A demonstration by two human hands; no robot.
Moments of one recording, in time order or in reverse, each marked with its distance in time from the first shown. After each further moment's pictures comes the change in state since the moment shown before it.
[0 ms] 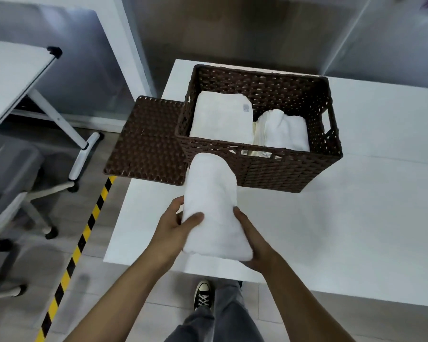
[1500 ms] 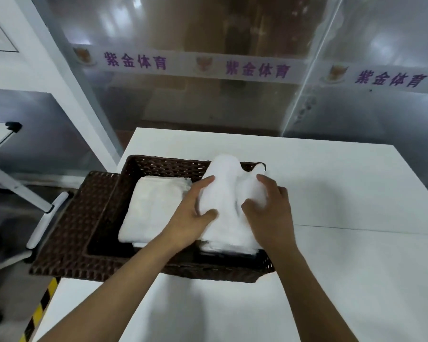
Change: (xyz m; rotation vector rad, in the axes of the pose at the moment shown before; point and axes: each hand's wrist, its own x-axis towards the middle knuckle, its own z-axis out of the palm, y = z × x) left_hand 0.196 0.178 0.207 0.410 -0.232 0.458; right_hand -0.047 -0.339 -0.033 -0.935 0.740 -0.839
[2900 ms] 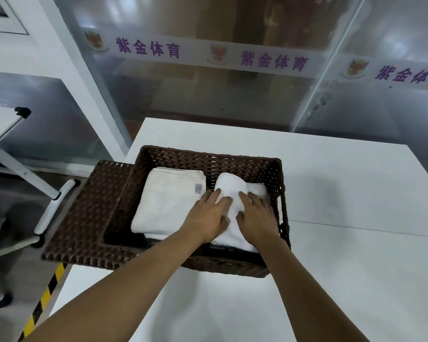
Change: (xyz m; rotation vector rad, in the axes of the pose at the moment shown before) left_hand 0.036 -0.069 0.019 0.993 -0.232 0.033; right_hand 0.034 0.068 0.080 -0.687 -0.310 -0.234
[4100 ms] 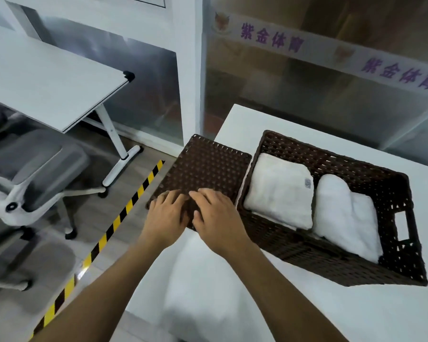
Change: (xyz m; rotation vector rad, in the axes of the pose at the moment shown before) left_hand -0.267 -0.271 -0.023 -0.027 0.291 -0.475; right_hand -0.077 -0.348 0.092 0.112 0.076 -0.694
